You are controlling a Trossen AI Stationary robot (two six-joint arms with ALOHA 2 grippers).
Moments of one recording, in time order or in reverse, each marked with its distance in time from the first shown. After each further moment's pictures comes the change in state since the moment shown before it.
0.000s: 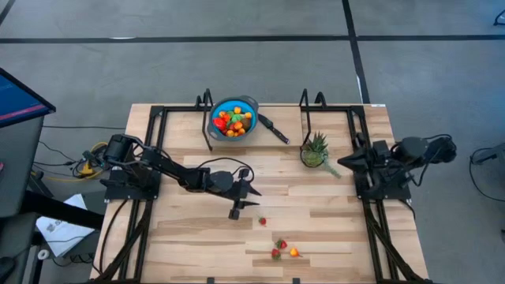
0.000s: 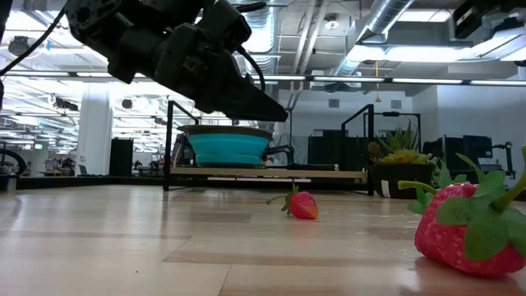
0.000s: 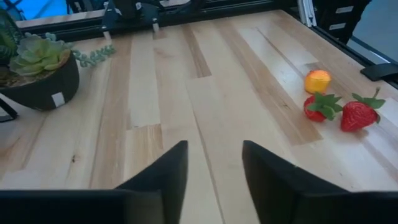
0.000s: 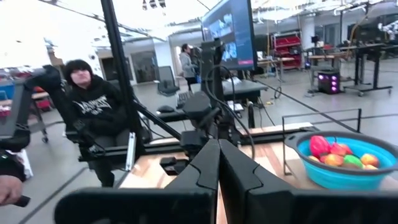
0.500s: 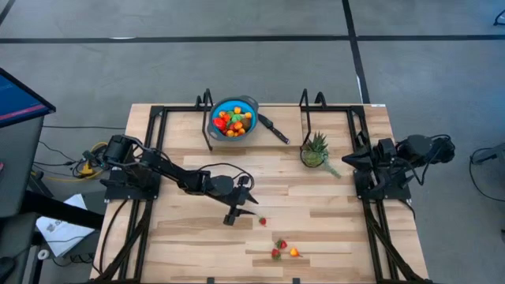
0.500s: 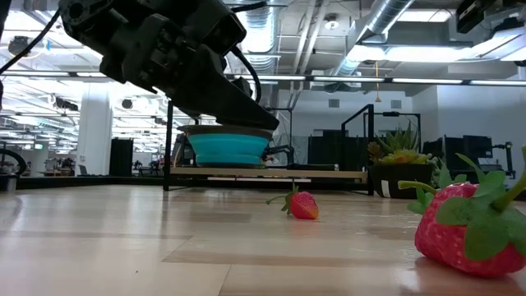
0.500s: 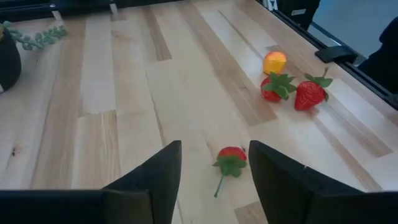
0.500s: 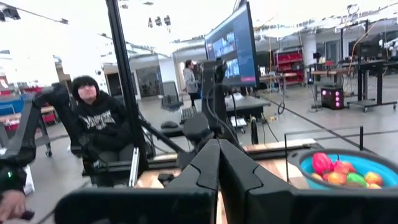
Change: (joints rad) left arm -0.027 0.000 0.000 -0.063 0.093 -0.022; right arm 0.013 -0.042 0.001 0.033 0.001 -0.027
